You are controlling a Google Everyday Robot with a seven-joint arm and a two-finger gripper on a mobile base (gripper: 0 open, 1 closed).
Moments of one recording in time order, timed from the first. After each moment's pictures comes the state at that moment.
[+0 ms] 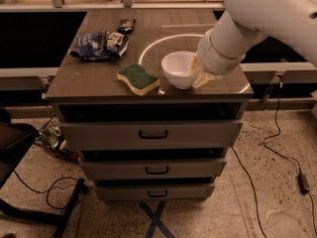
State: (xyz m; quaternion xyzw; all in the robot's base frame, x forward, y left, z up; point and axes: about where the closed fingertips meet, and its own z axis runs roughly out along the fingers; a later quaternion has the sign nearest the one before) arm 0.583 -0.116 0.878 -0.82 0.52 -0.10 0.21
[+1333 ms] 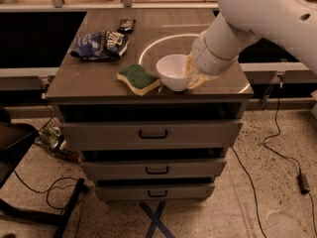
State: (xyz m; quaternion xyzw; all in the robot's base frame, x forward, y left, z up) arm 0.589 -0.101 0.873 -0.83 0.50 -0.09 0.22
